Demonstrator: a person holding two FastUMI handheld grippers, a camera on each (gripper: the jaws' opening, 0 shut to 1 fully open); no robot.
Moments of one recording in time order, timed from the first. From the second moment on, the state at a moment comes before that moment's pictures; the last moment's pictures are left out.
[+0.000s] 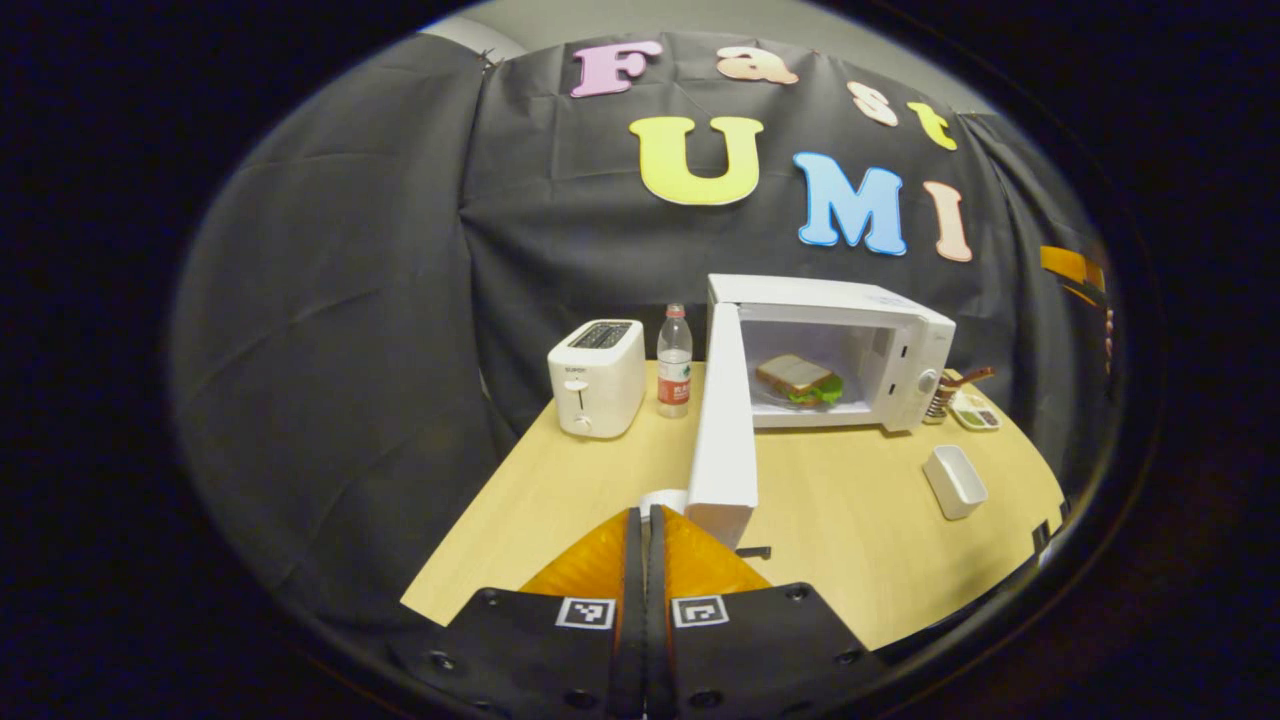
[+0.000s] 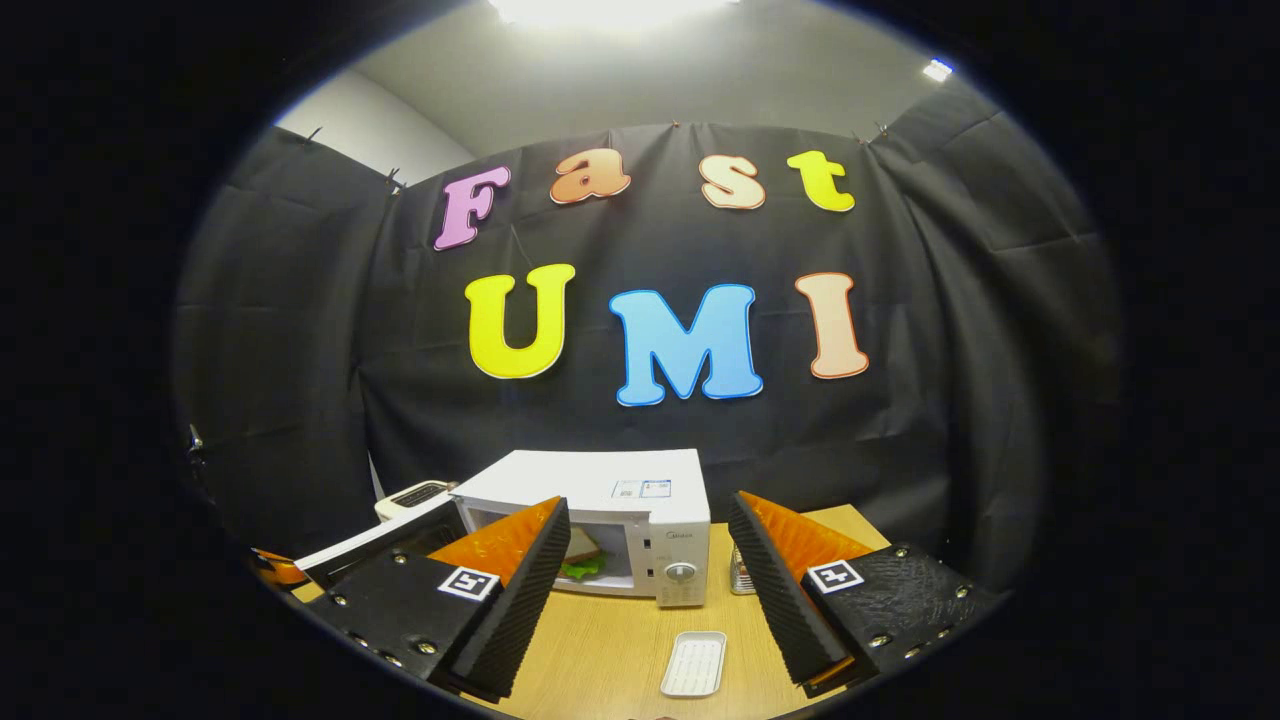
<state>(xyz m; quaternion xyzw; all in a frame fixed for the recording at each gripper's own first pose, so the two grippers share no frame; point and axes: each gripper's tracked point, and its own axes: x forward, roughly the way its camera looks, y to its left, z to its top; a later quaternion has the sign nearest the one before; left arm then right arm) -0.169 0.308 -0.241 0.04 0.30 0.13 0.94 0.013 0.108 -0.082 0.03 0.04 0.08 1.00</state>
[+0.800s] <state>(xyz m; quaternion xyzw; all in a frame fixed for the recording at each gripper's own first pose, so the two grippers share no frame) -0.128 0.133 -0.252 0.03 0.32 -0.04 0.95 0.017 0.070 -0.085 0.03 0.05 0.06 1.00</state>
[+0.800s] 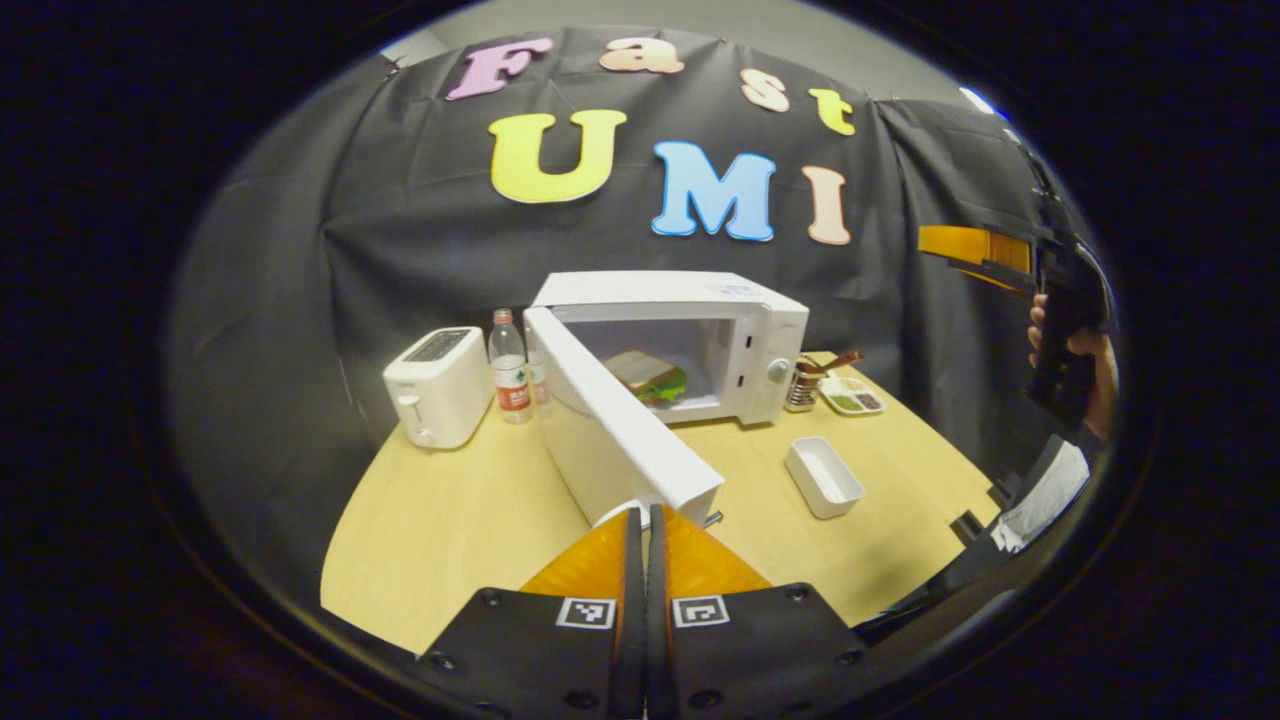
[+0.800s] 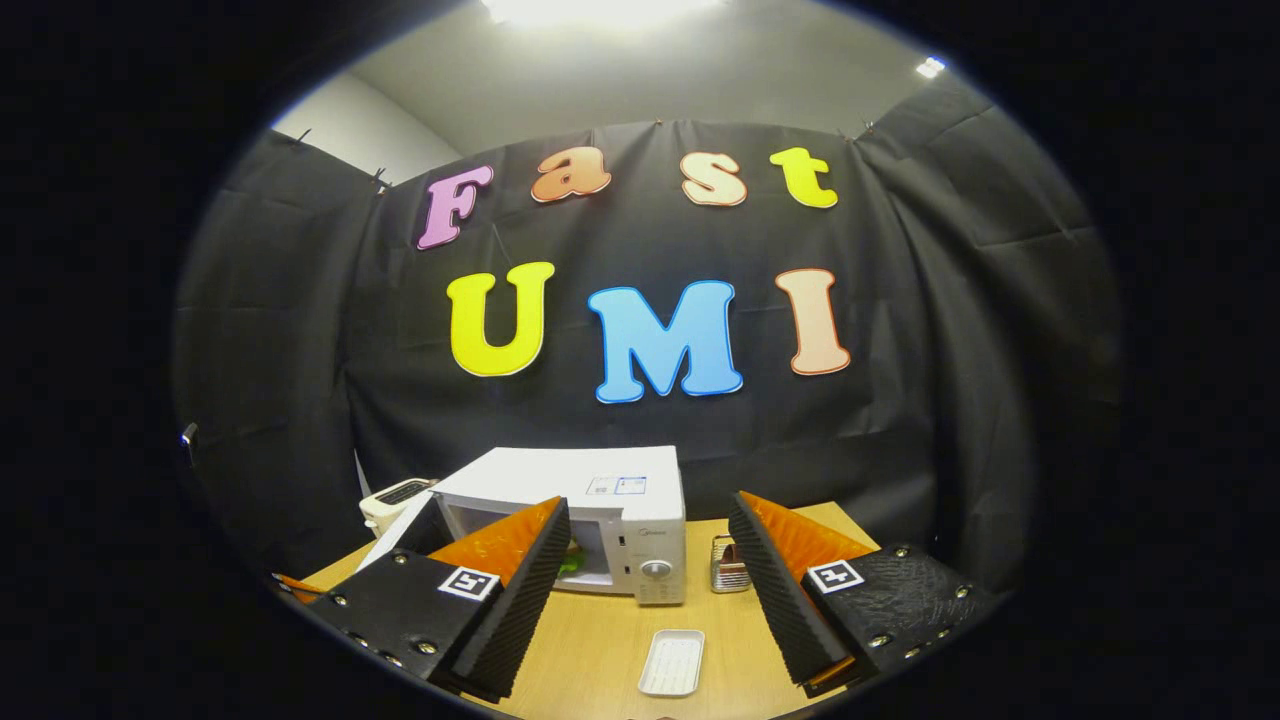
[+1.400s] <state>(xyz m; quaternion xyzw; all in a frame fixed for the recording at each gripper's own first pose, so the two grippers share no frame) -0.055 0.049 -0.264 -0.01 0.32 -0.12 0.94 0.033 0.010 -0.086 0.03 0.04 0.01 1.00</state>
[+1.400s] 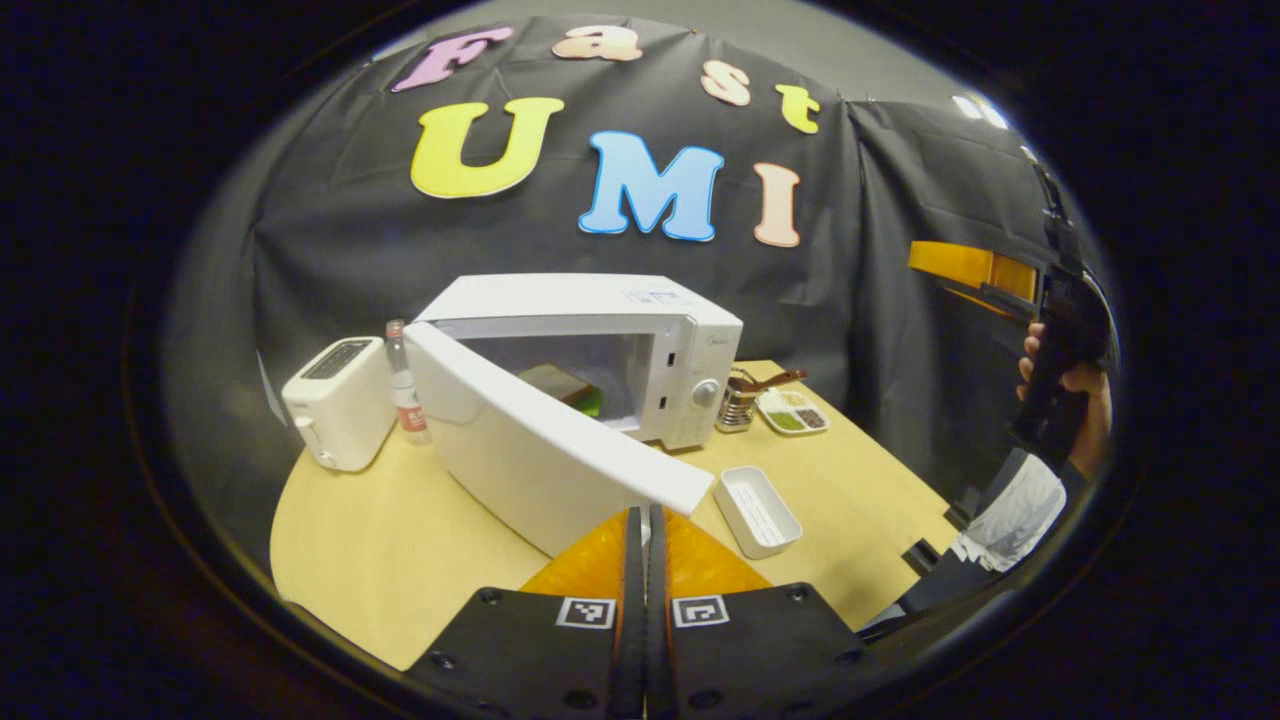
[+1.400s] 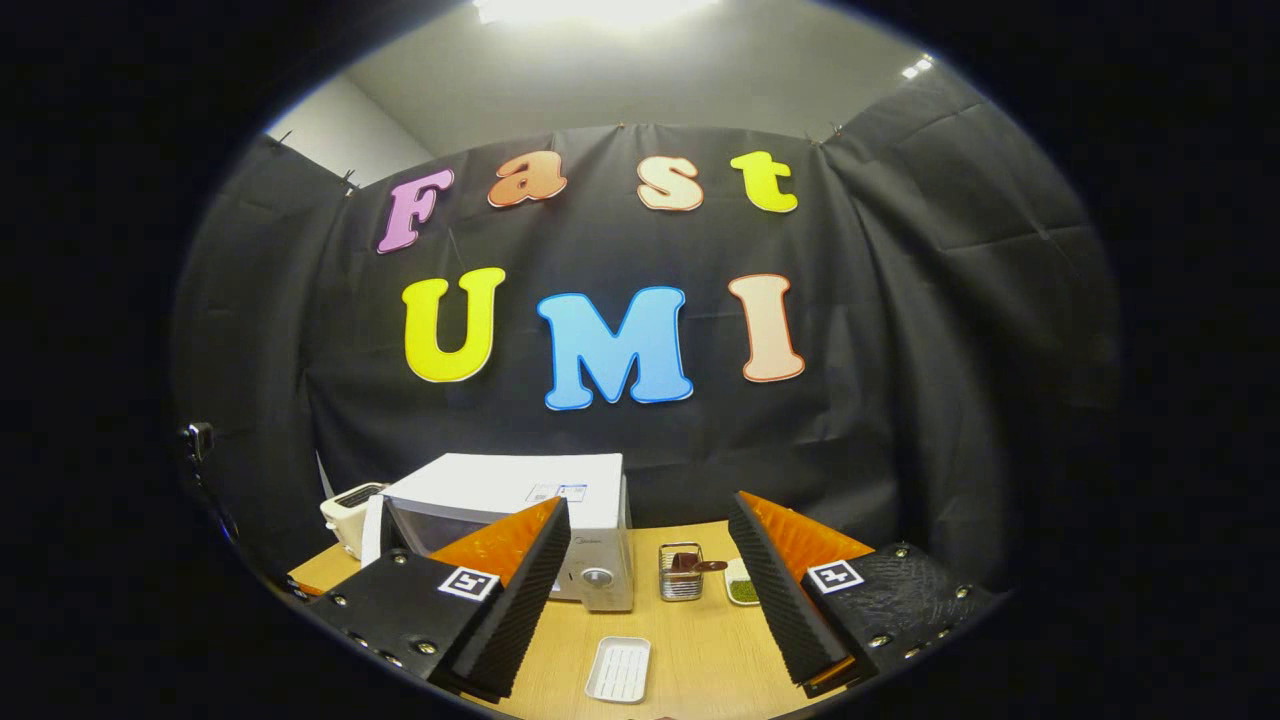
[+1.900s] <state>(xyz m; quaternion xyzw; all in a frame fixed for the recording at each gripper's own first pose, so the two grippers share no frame) 0.000 -0.003 -0.274 -0.05 0.33 -0.14 0.93 0.050 -0.027 -0.075 0.04 0.03 -0.01 1.00</state>
